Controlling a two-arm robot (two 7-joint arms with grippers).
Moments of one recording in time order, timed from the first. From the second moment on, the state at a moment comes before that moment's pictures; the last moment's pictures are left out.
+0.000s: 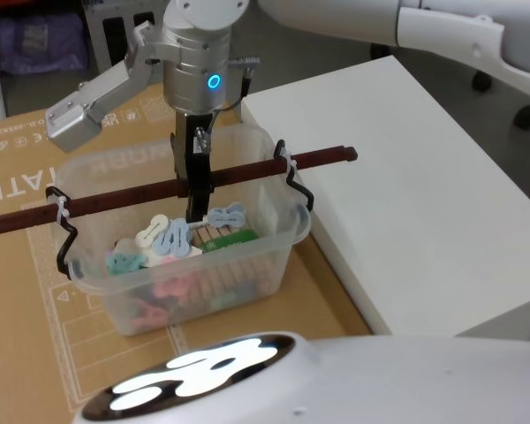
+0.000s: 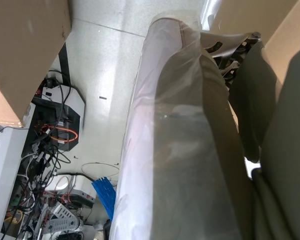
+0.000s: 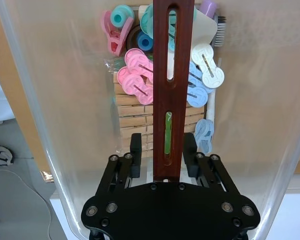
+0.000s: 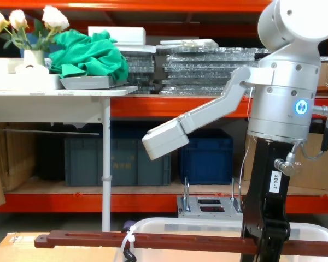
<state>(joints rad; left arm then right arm) -1.47 0.98 1.56 -0.90 0.05 0.15 -1.47 1.39 0.35 -1.57 -1.12 -0.14 -0.76 1.32</state>
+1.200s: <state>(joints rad) -1.47 0.98 1.56 -0.90 0.05 0.15 -1.47 1.44 0.36 -1.56 -1.13 -0.12 -0.74 1.35</state>
